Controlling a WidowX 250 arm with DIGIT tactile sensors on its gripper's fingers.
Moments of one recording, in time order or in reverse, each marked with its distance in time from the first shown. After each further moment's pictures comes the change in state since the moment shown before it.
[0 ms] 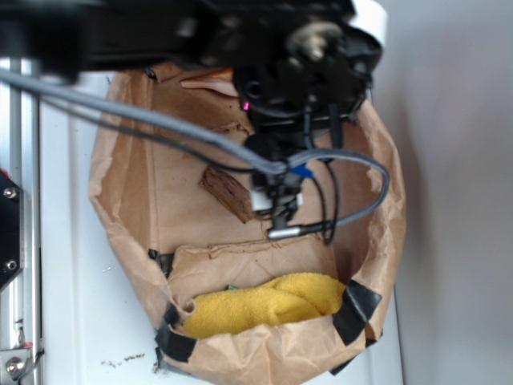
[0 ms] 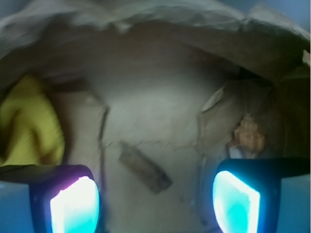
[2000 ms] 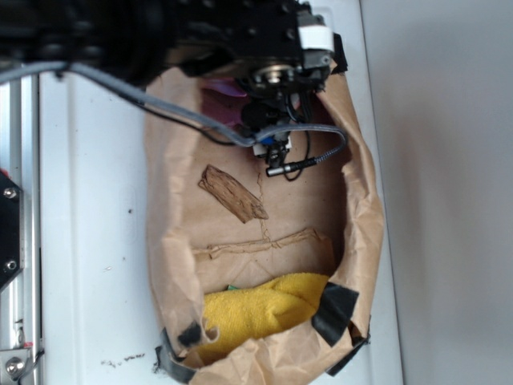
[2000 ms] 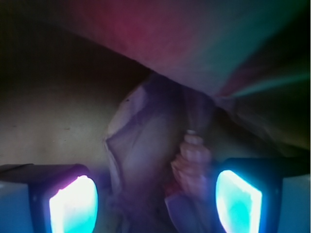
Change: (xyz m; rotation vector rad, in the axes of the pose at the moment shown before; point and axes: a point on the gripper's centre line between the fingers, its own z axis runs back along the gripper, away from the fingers) arm 0.008 0.064 -0.069 0.195 -0.072 0.083
